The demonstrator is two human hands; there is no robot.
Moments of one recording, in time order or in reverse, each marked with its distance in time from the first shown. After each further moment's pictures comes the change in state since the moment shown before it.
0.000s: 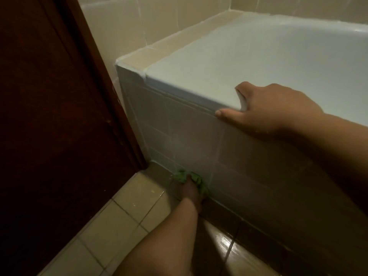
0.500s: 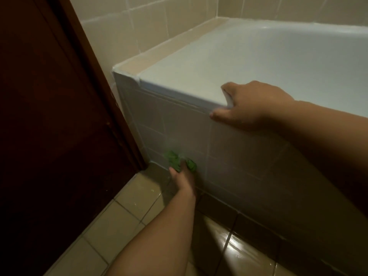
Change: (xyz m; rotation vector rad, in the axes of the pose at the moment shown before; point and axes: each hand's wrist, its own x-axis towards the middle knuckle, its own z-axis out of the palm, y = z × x) left_hand -0.054 0.036 0.015 0.070 0.131 0.238; right_hand -0.011 0.011 -0.003 0.025 0.005 -0.049
